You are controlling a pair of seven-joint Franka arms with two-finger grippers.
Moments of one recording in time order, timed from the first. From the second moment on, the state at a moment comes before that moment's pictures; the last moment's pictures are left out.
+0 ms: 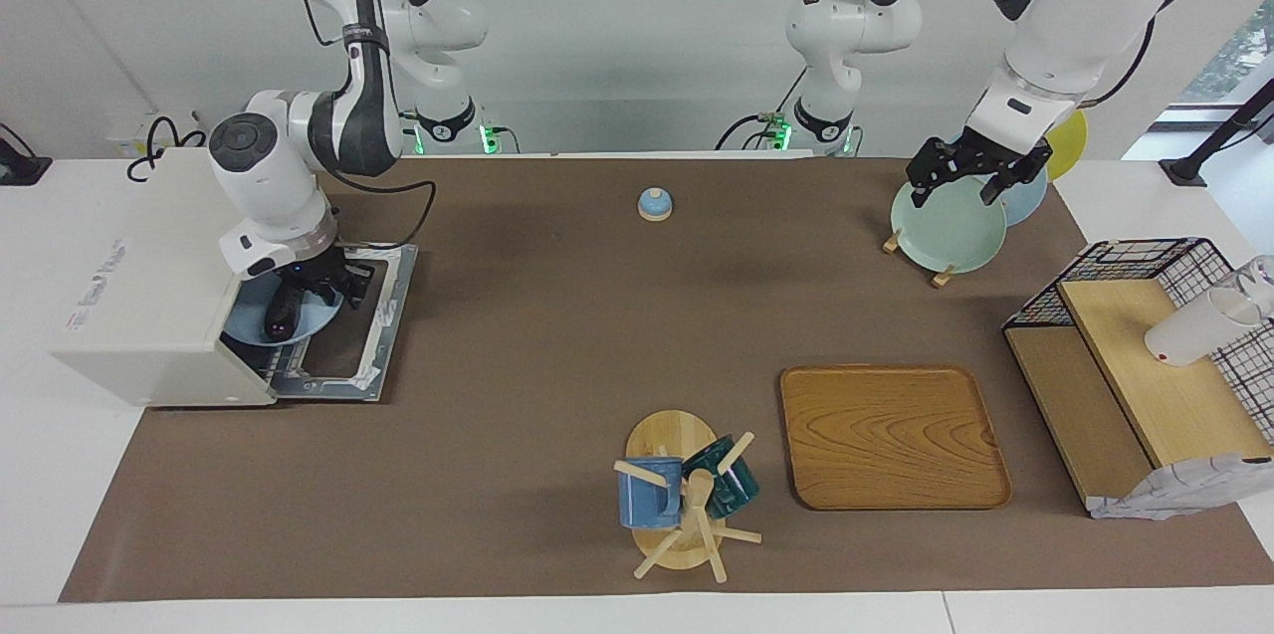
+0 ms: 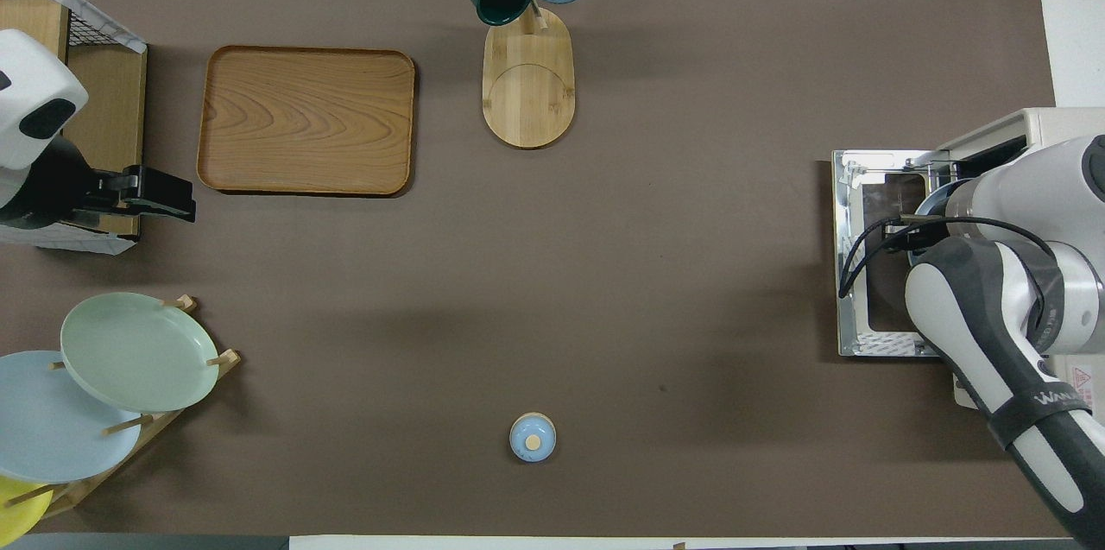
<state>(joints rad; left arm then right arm) -0.05 -0.04 -0.09 -1.68 -0.02 1.60 -0.09 -0.01 0.06 -0.08 -2.18 -0.09 2.19 0.06</state>
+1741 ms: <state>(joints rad) -0.05 -0.04 -0.09 -1.68 -0.02 1.60 -0.09 0.79 0.64 -0.05 -1.33 -0.04 1.94 0.94</state>
